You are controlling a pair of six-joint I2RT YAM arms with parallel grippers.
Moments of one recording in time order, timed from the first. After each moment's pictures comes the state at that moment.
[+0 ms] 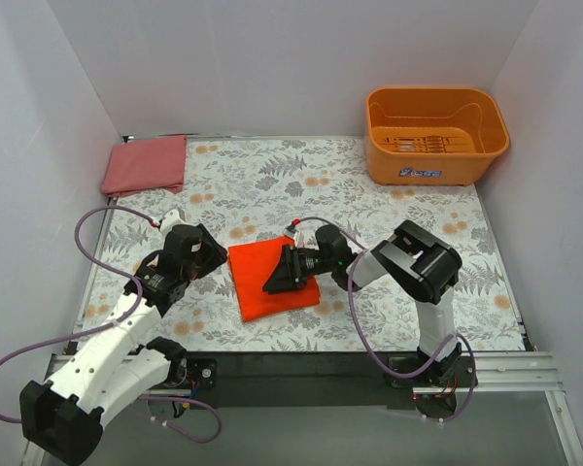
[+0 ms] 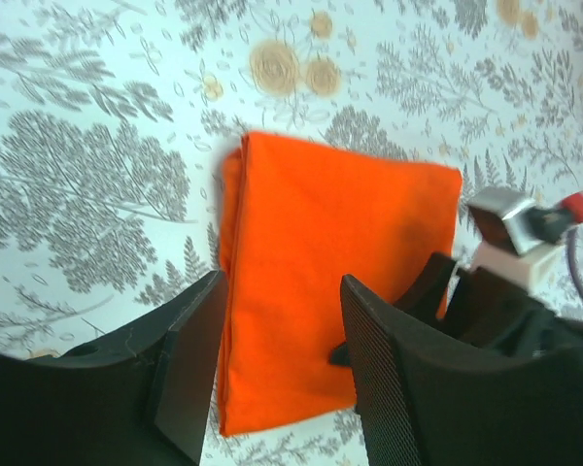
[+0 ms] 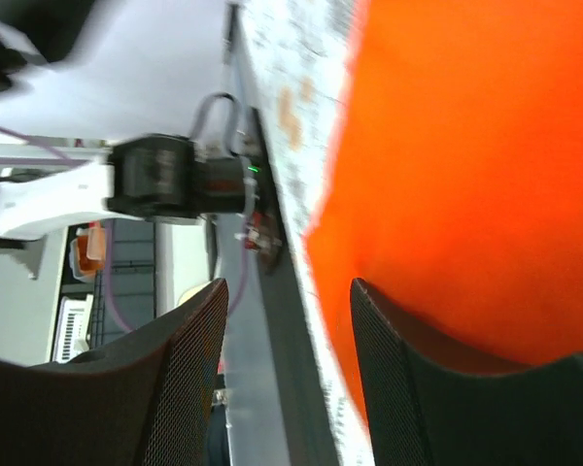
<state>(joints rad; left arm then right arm) -0.45 0.84 0.66 -0.53 -0.22 -0.89 0.76 1.95 0.75 0.93 -0.91 1.07</state>
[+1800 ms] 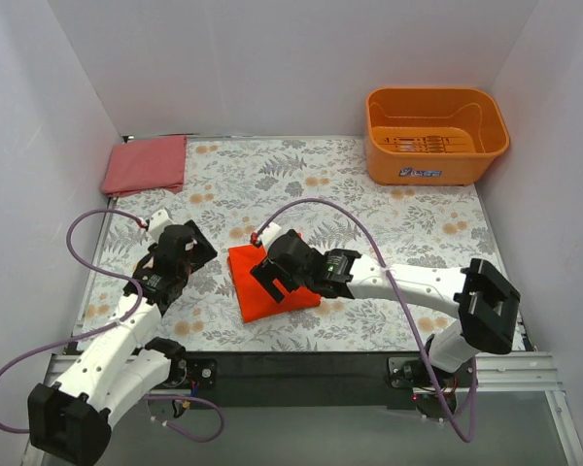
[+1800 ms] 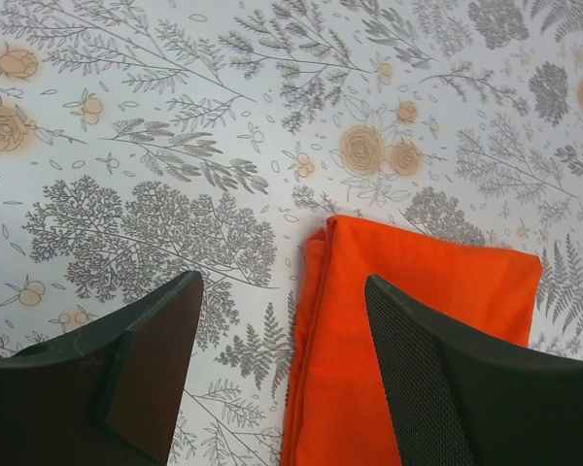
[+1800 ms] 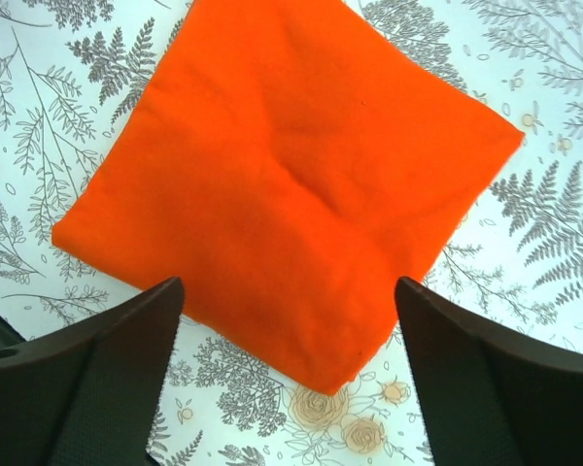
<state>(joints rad) -0.39 0.82 0.61 -0.45 -0.43 -0.75 1.16 1.58 1.14 -0.36 0.25 0.17</state>
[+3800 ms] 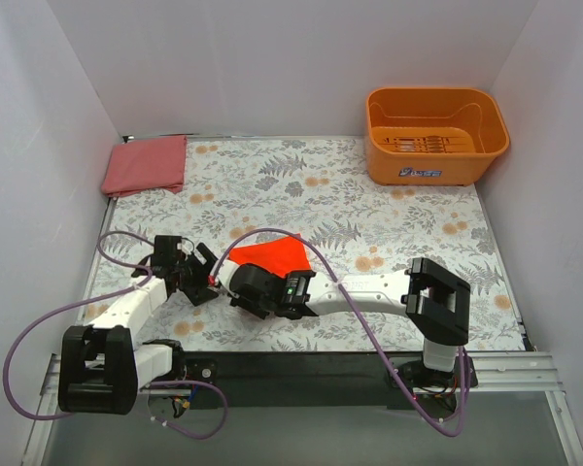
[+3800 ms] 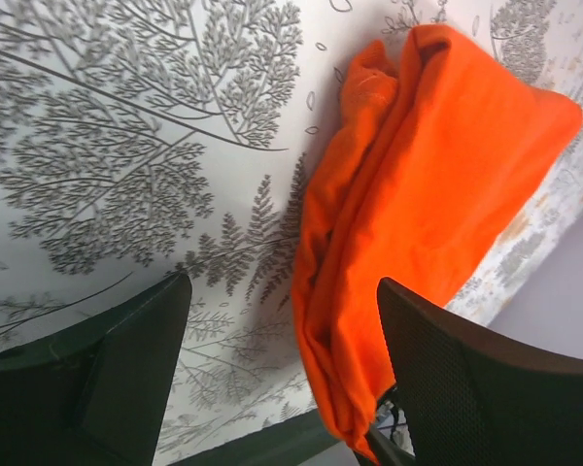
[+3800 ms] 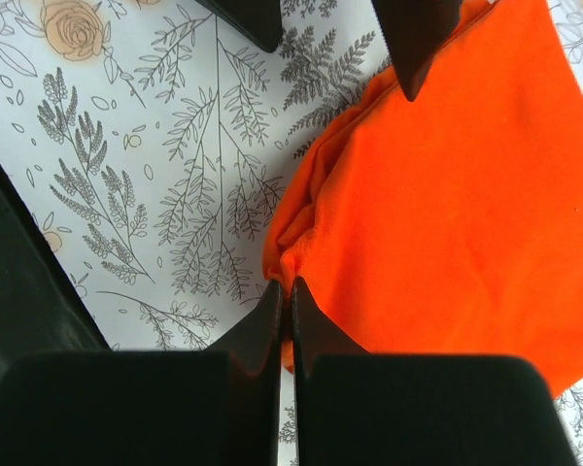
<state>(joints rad) -0.05 1.14 0.46 -0.37 0.37 -0.83 1.35 1.80 1.27 -0.32 0.21 0.03</state>
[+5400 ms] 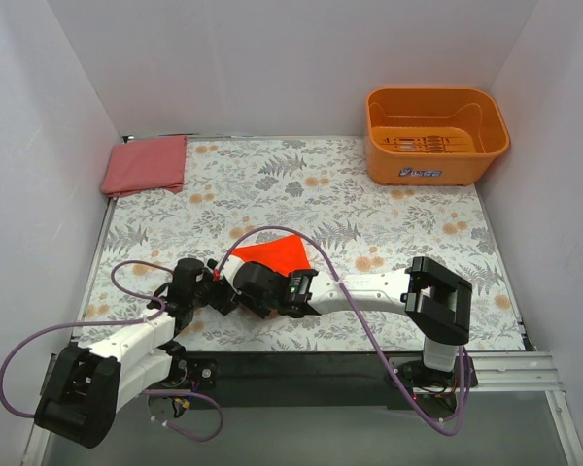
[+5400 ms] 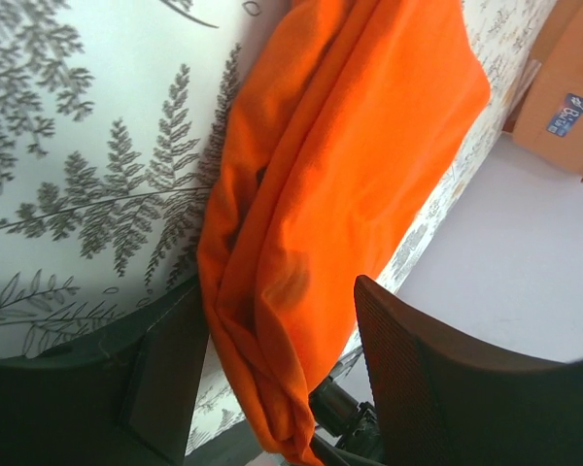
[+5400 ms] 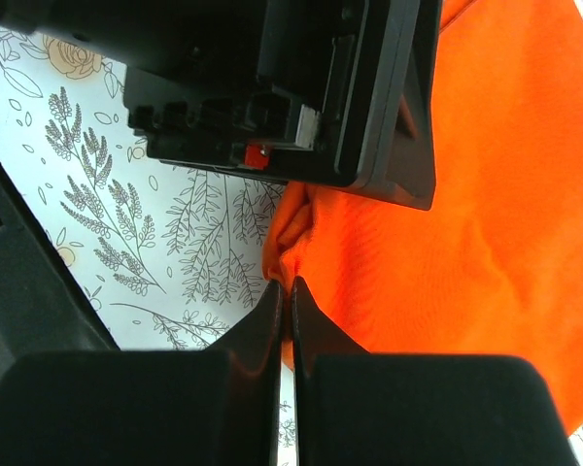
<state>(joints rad) -0.34 0.97 0.17 0.06 0.26 -1.37 1.33 1.79 1.23 -0.26 0.17 0.12</state>
